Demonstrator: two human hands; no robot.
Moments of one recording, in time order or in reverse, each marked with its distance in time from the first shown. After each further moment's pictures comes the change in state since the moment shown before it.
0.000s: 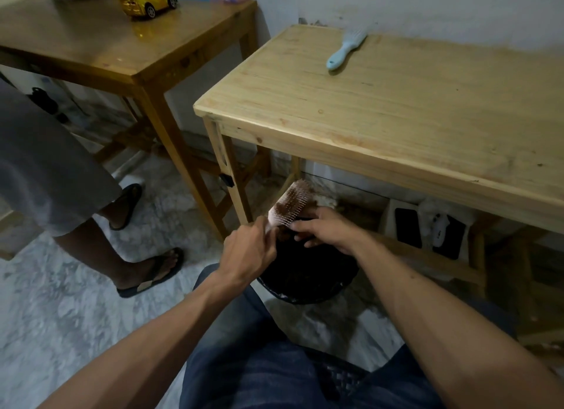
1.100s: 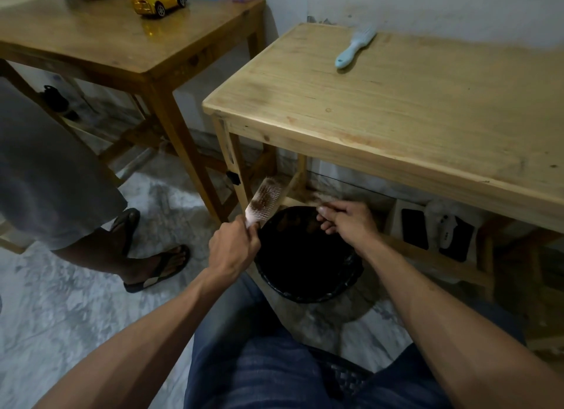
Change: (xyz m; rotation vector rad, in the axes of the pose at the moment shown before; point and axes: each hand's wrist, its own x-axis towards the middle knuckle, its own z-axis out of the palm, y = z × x) left_hand 0.001 -0.031 -0.003 -0.050 0.011 -0.249; right_hand -0.005 0.011 -0.016 0.166 0.408 -0.082
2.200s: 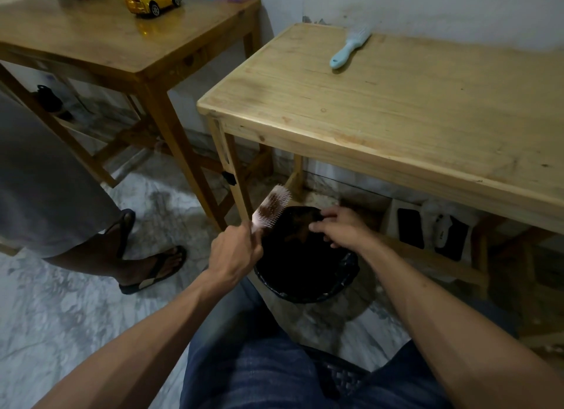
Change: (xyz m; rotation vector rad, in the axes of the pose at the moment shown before) left_hand -0.004 0.001 0.005 0.030 -0.079 0.141; right_hand 0.003 0.000 -0.006 -0.390 -0.154 0.172
